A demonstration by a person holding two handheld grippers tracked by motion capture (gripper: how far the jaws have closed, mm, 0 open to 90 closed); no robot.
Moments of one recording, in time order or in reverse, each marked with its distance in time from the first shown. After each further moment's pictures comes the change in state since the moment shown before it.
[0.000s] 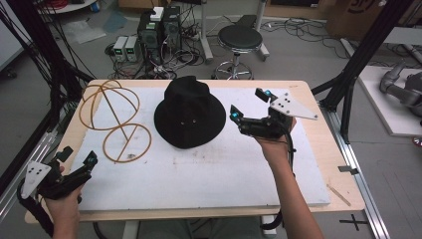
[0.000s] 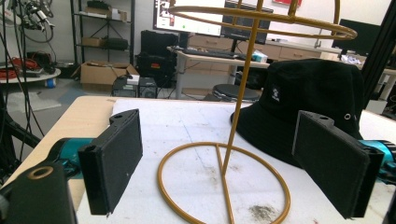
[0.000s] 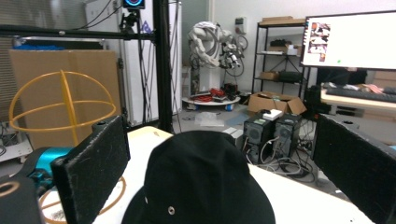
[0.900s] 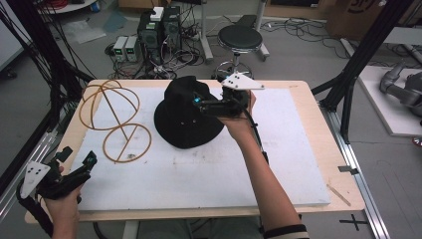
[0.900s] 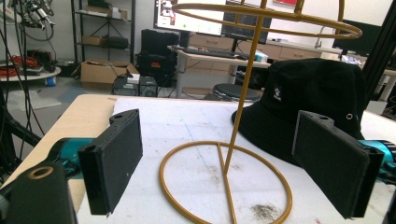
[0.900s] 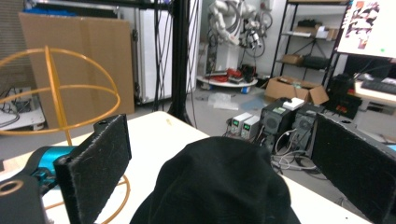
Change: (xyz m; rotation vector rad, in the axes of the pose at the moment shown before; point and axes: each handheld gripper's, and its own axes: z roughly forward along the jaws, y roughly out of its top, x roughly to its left) left arm 0.002 -0.001 0.000 0.003 0.001 -0.007; right arm 0.022 -0.001 0.104 0.138 0.072 -0.055
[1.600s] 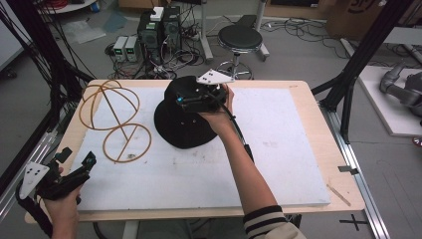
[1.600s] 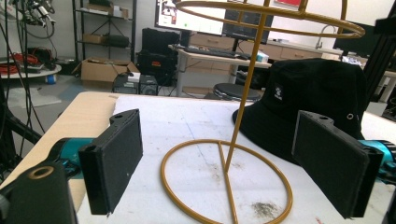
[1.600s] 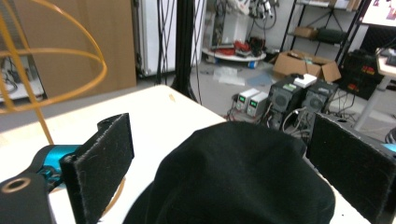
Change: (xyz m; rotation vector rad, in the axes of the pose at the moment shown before) left arm 0.003 -0.001 -0.002 0.002 0.005 -0.007; right arm 0.009 -0.016 0.065 0.115 0.019 -0.029
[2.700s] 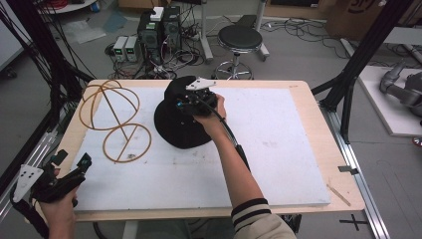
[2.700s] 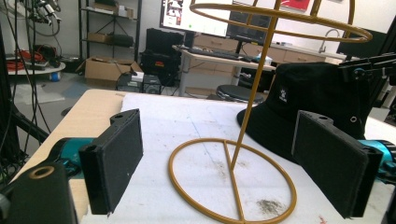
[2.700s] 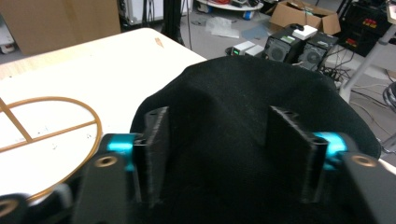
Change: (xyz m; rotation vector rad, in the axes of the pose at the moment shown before) left arm 0.006 -0.001 -0.007 -0.005 0.013 -0.023; right arm 0.004 -0.030 0.039 0.198 -0.044 -0.022
